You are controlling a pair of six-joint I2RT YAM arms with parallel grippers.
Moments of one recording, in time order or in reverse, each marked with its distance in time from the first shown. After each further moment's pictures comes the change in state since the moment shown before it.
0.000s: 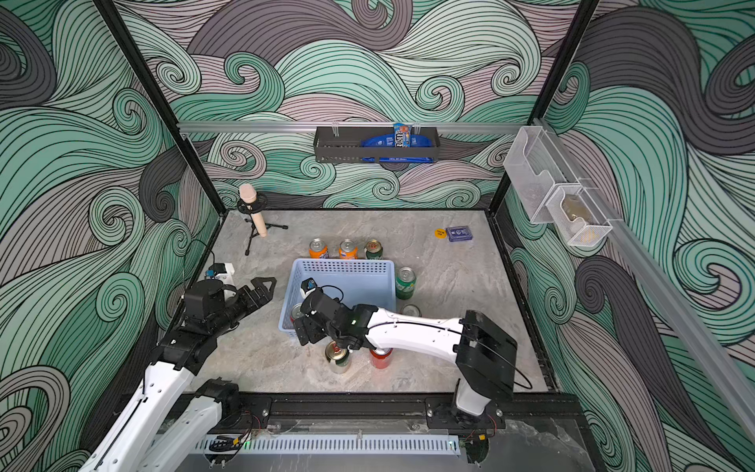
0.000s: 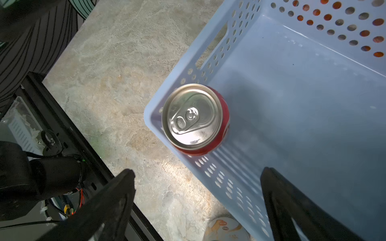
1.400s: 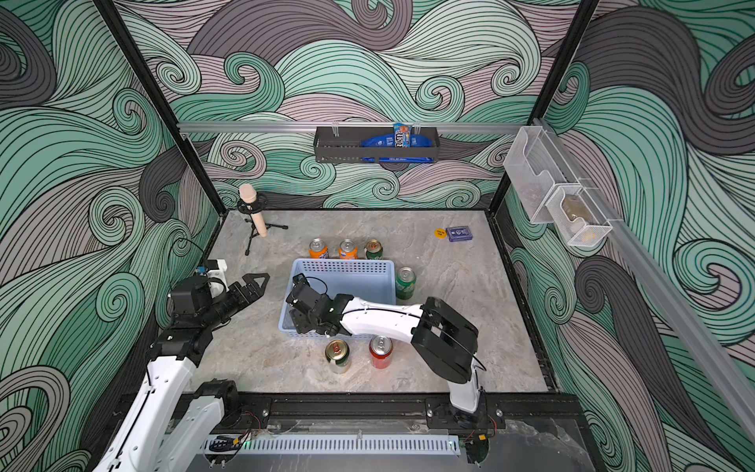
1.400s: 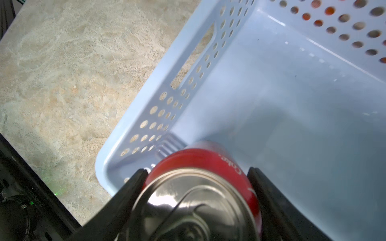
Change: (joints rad) left arm 0.190 0.042 -0.018 0.087 0.256 0.087; right arm -0.037 0.195 0.172 -0.056 0.040 -0.032
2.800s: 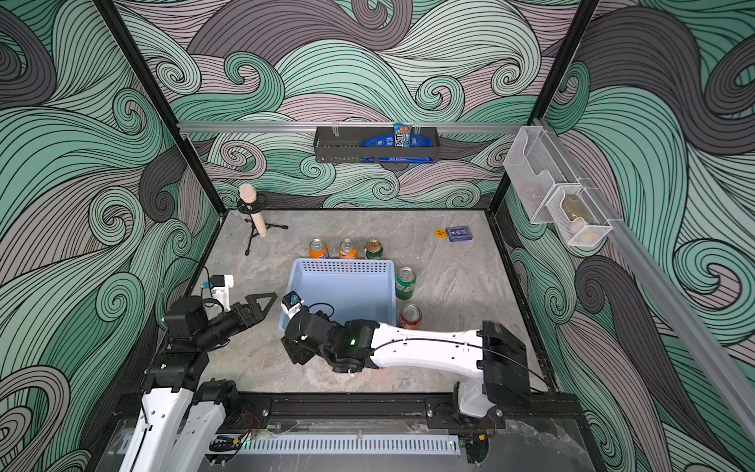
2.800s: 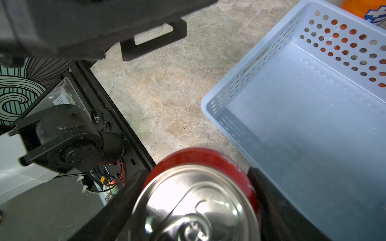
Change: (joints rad) left arm 0.000 -0.225 -0.075 -0.138 0.195 0.003; right arm 0.227 -0.295 -0.122 -0.026 0.070 0.025
